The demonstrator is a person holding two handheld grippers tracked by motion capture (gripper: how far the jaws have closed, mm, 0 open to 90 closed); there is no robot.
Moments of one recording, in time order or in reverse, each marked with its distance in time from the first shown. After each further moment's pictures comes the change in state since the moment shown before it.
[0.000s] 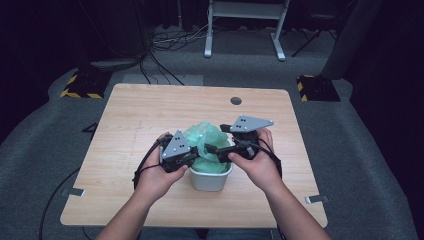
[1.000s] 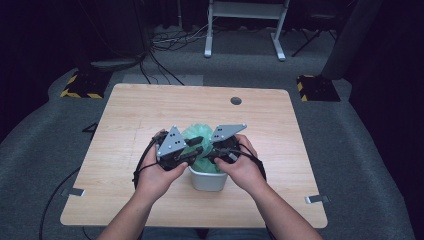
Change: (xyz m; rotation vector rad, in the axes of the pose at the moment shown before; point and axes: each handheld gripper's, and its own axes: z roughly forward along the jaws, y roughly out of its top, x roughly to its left) left arm 0.001 0.004 -0.007 -0.116 0.055 -0.011; right arm 0.017 -0.011 0.043 0.175 0.142 -0.082
